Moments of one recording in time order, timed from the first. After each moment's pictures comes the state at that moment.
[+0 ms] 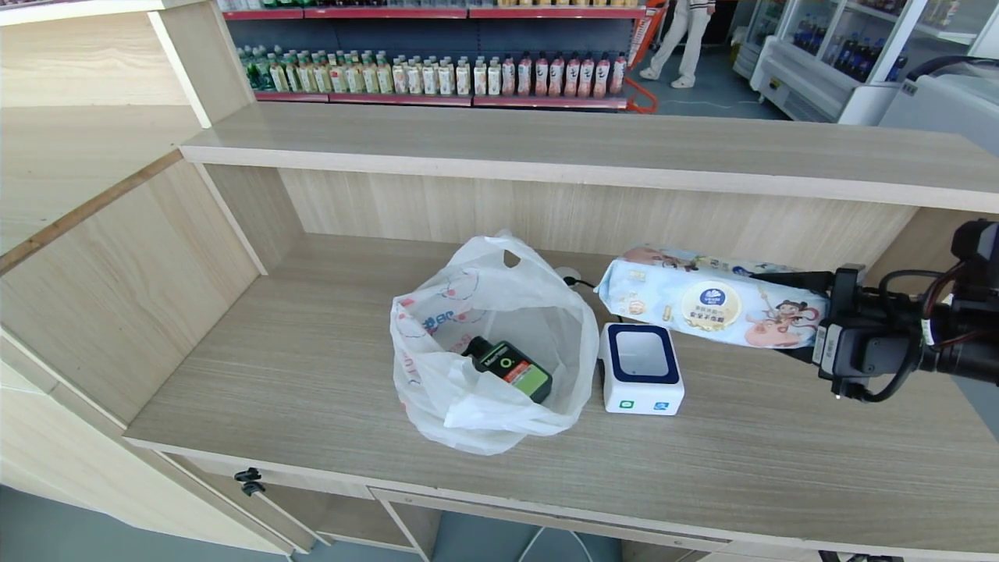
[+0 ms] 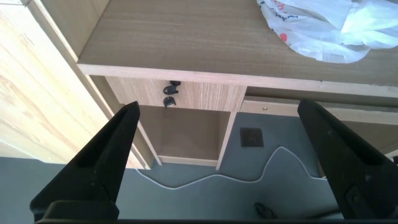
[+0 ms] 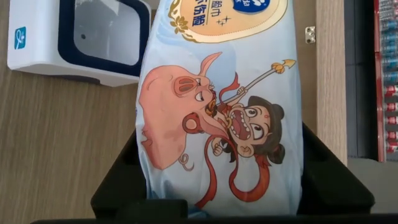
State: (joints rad) left arm -0.08 0.09 0.00 0.00 0.00 0.00; right arm -0.07 1.64 -0.76 -0.59 0.76 -1.65
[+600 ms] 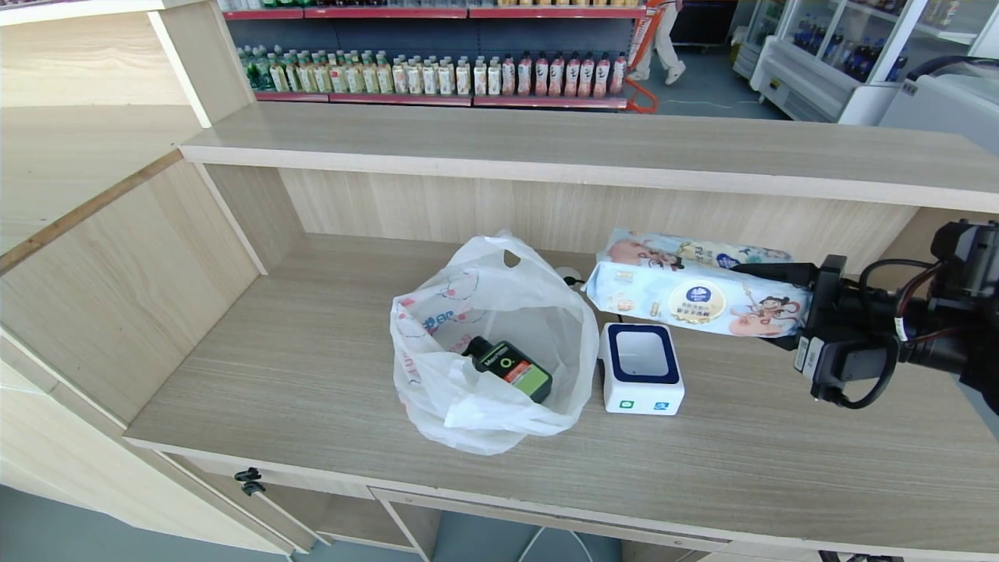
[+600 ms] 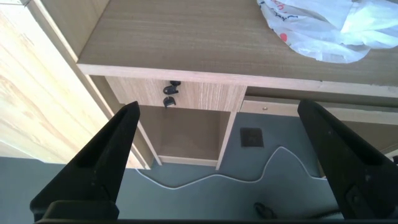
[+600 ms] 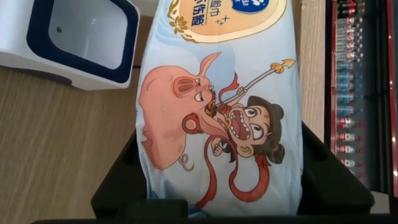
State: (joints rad) left arm -0.08 0.09 0.00 0.00 0.00 0.00; right arm -0.05 1.72 -0.76 -0.76 0.82 -1.76
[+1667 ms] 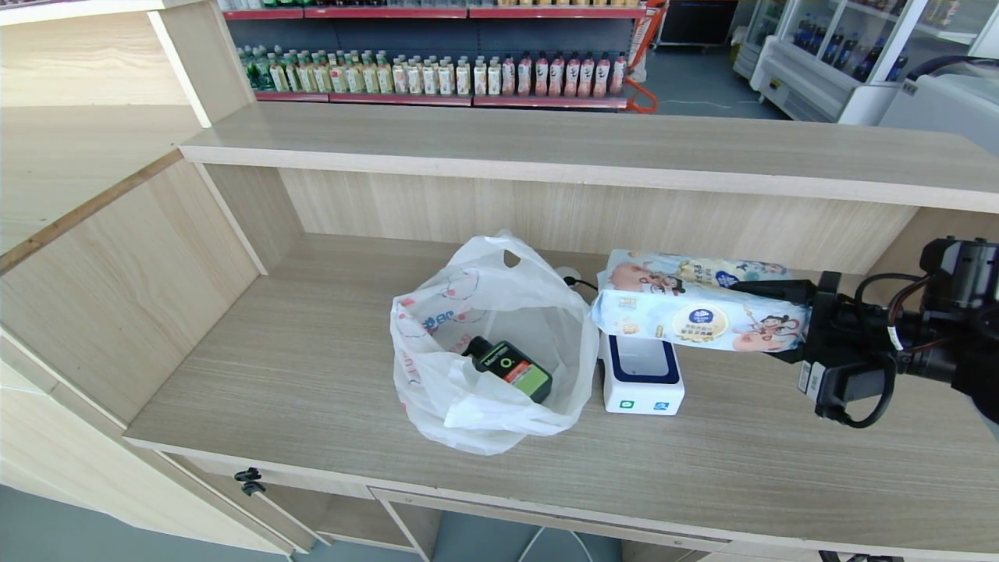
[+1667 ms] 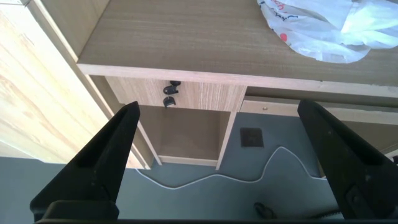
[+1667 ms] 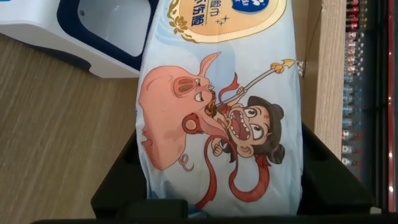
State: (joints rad) left arm -0.08 0.09 0.00 0.00 0.00 0.00; right arm -0.10 1.76 -0.75 -0.74 0.89 -1.88
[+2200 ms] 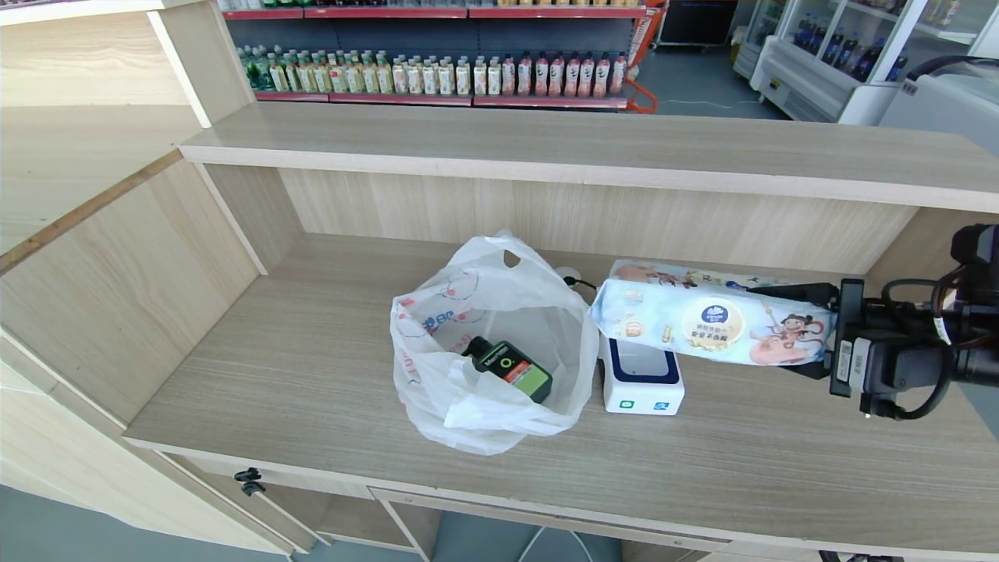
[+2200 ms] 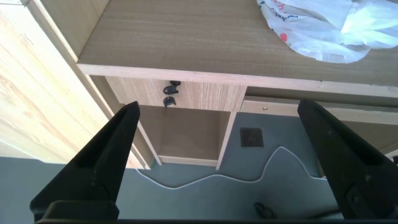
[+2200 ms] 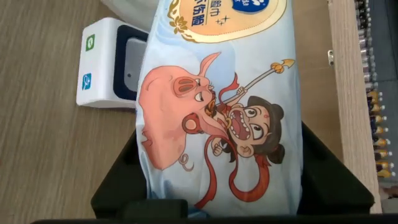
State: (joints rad) left arm -0.08 0.09 0.00 0.00 0.00 0.00; right arm -0.07 1.60 -0.77 -0.42 0.88 -1.66
